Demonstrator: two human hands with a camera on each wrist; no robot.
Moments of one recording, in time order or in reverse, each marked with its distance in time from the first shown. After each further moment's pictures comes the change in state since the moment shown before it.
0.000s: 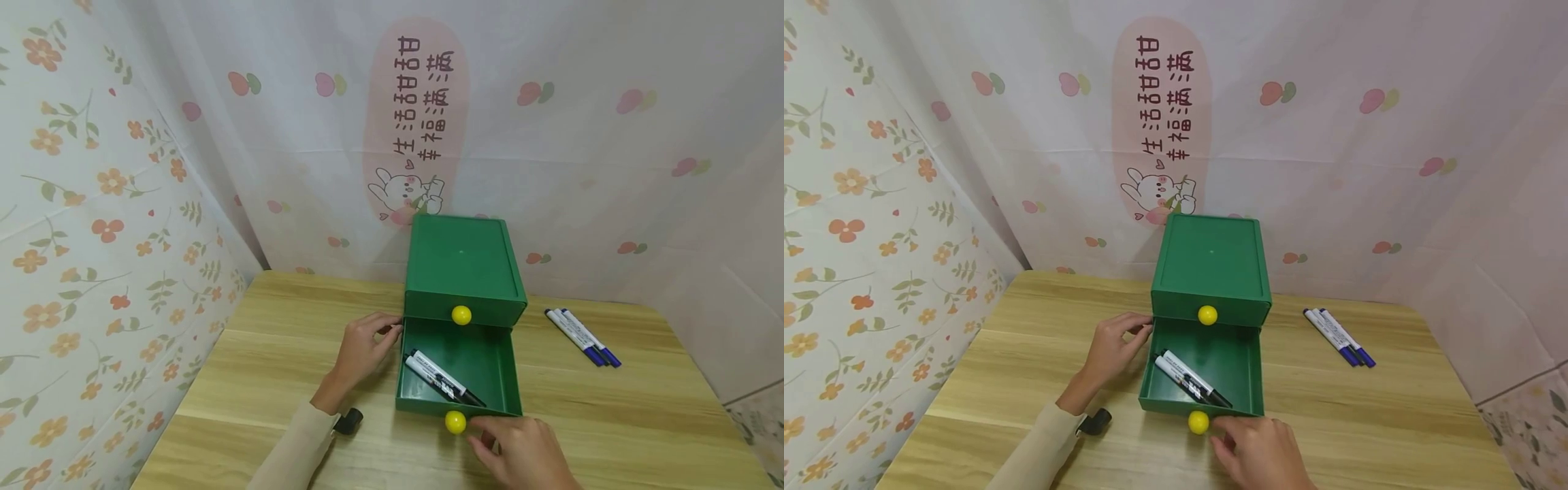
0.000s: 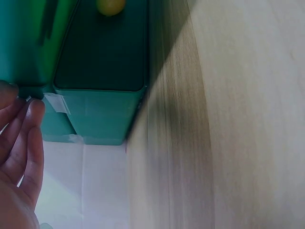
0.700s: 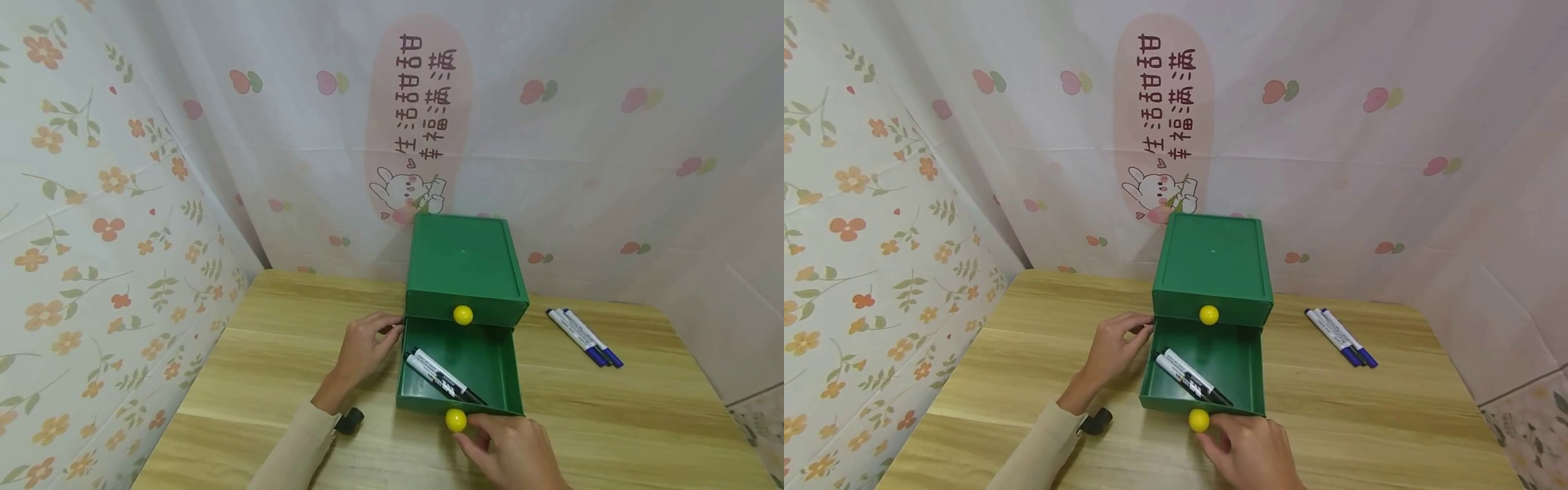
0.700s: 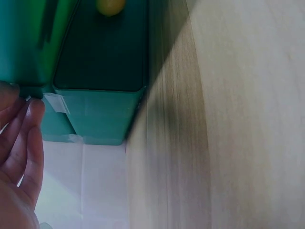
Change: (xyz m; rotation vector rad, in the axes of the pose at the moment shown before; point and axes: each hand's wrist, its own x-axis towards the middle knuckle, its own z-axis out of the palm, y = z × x) left_hand -0.001 -0.001 0.001 0.002 0.012 0.025; right_hand 0.004 -0.009 0.013 -0.035 0.105 0.064
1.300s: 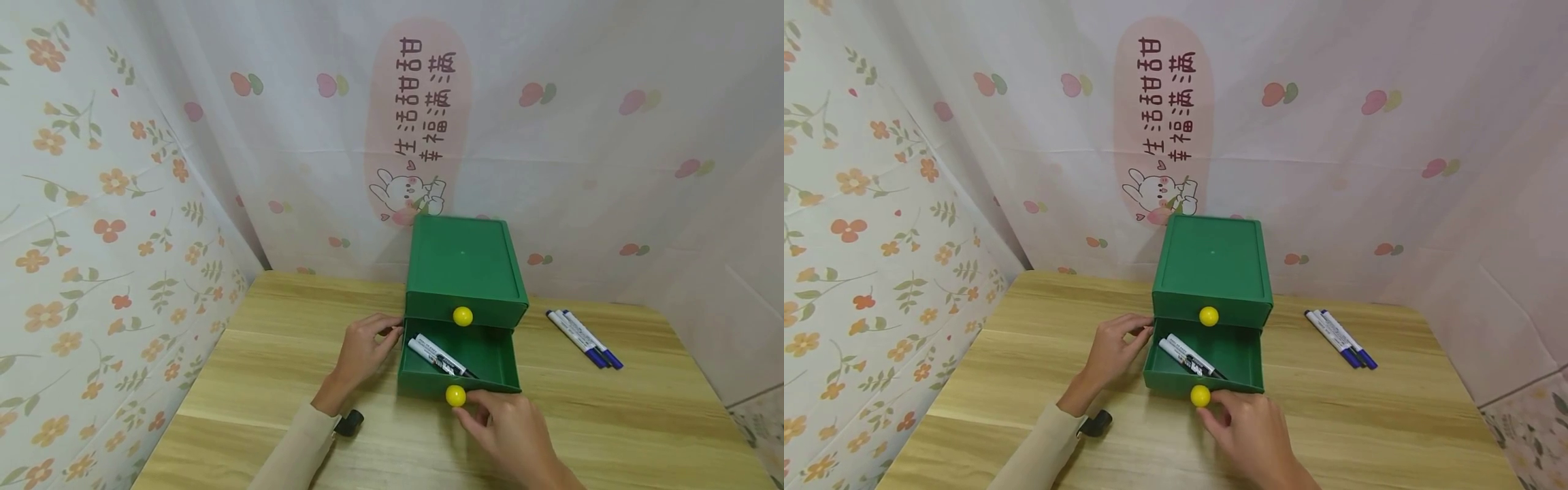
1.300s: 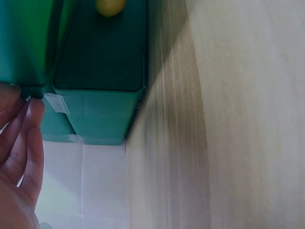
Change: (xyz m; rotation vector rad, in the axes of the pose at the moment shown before) left_hand 0.000 0.000 0.001 0.001 0.006 0.008; right_hand 0.026 0.000 -0.004 0.019 0.076 0.069
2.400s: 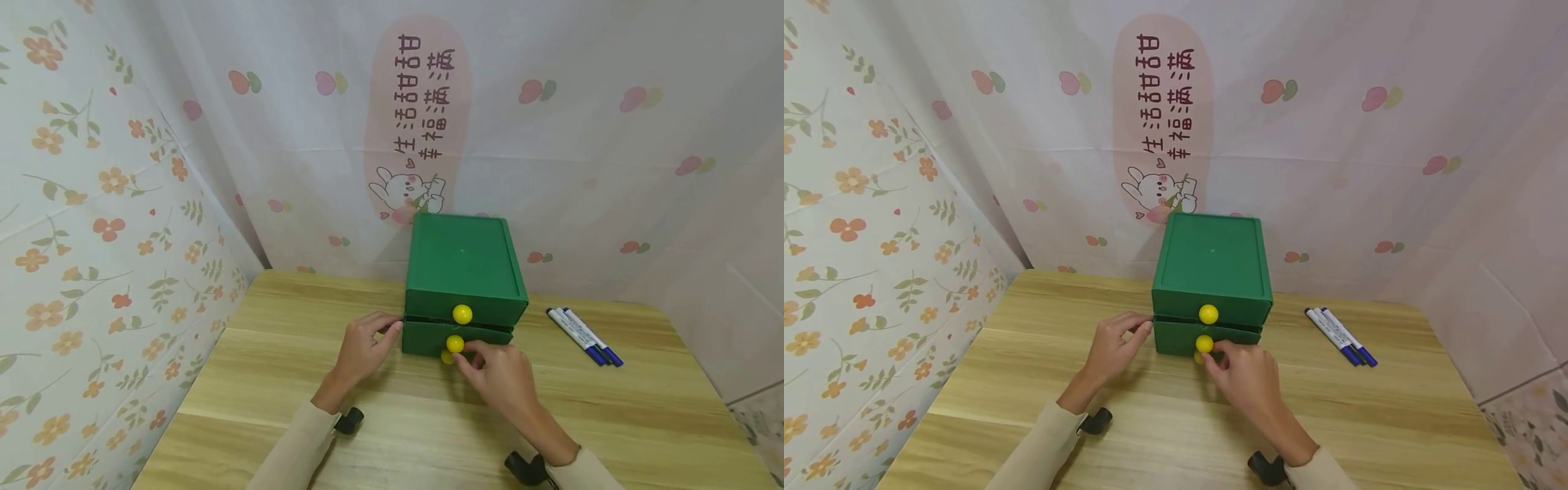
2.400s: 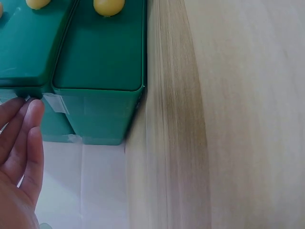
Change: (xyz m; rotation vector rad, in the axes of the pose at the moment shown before) left_hand -0.001 0.002 -0.002 -0.079 -0.010 -0.056; right_hand 0.060 0.036 0.017 -0.079 0.208 -0.150
